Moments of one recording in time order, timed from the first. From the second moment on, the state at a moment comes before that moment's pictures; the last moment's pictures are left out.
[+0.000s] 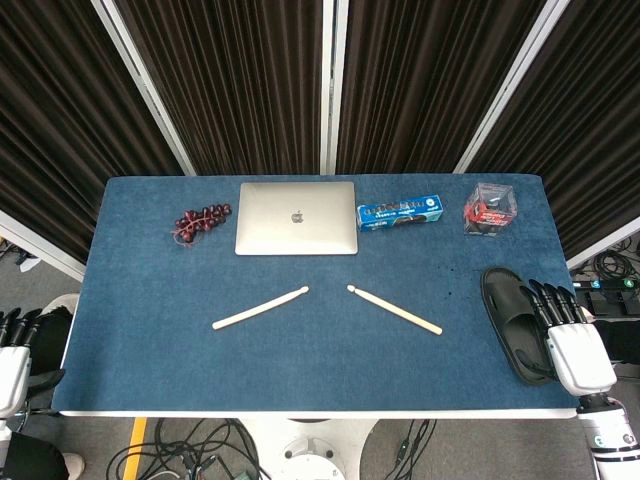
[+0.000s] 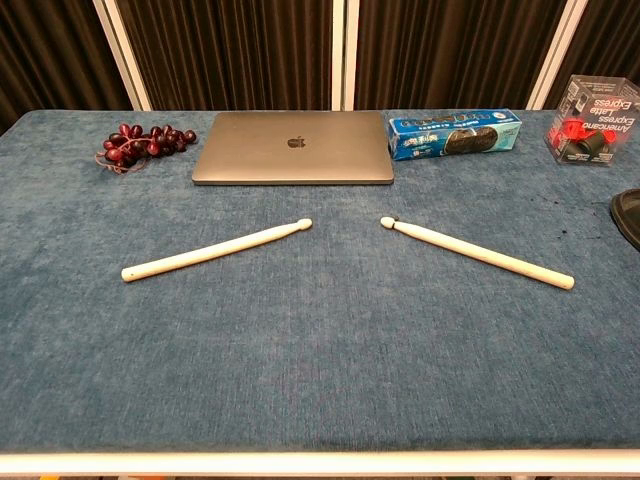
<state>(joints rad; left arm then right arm) -0.02 -1.16 0.03 -1.55 1.44 1.55 0.13 0.15 -1.09 0.01 -1.61 -1.58 1.45 0.04</state>
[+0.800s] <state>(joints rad) -0.02 -1.20 0.00 -1.46 1.46 1.51 0.03 0.32 -1.32 0.07 -1.61 -1.38 1.13 -0.23</state>
